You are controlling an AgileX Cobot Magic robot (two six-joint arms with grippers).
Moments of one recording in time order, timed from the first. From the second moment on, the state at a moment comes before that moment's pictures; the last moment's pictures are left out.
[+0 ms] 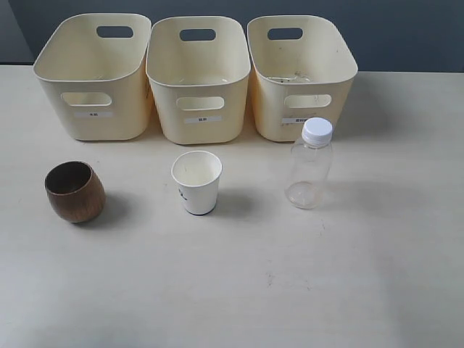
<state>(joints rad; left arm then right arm) 0.01 -0.01 0.00 0.08 0.25 0.09 0.06 0.00 0.00 1.00 0.09 -0.13</state>
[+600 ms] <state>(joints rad) 0.01 -0.01 0.00 0.08 0.25 0.09 0.06 0.00 0.00 1.00 0.06 -0.36</state>
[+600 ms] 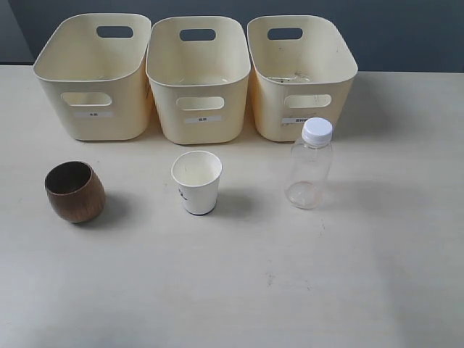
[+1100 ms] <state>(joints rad) 0.01 -0.01 0.00 0.08 0.25 0.09 0.06 0.05 -0.32 1.01 0.17 -0.61</state>
